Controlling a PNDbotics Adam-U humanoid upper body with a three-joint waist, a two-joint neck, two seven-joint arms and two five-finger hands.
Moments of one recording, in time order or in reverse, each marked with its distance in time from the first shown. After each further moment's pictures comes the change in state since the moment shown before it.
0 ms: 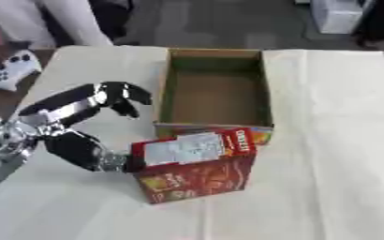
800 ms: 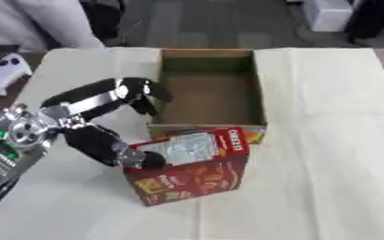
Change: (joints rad) left arm -0.094 -0.094 -0.043 0.000 -0.011 0.072 -0.072; right arm 0.007 0.000 -0.003 -0.022 -0.008 0.007 -0.006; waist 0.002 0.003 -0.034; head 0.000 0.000
